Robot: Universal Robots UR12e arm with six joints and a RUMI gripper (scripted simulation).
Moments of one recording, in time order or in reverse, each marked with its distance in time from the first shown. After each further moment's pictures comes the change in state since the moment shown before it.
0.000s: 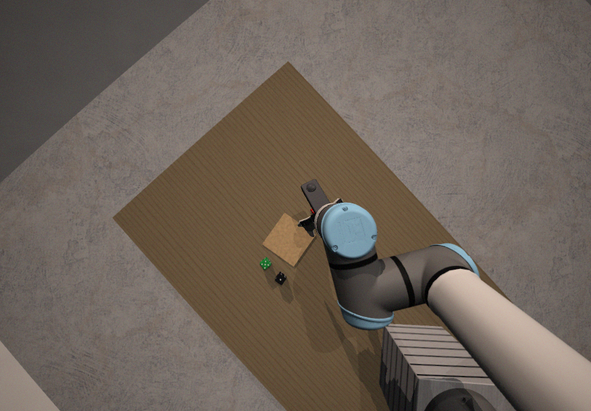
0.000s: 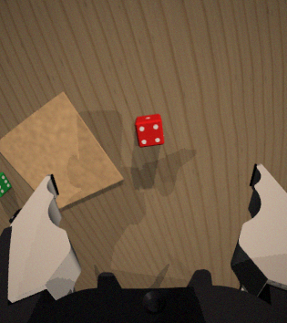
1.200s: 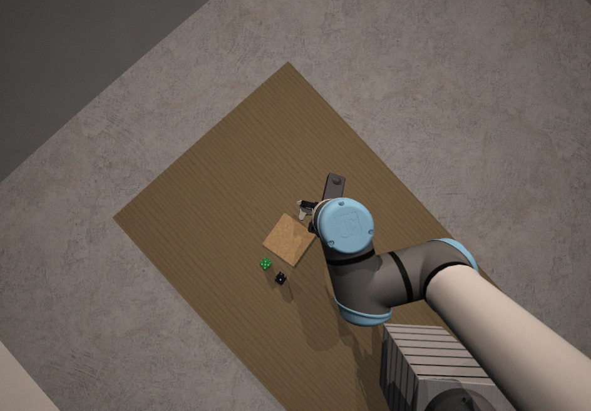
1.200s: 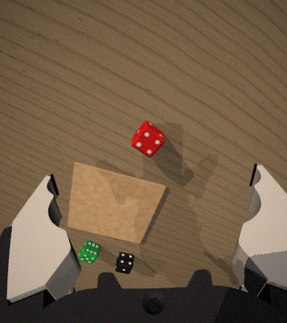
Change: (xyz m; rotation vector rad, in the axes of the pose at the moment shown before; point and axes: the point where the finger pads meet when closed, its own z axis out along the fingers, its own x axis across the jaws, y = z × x) arm 0.011 -0.006 -0.006 0.001 0.004 0.776
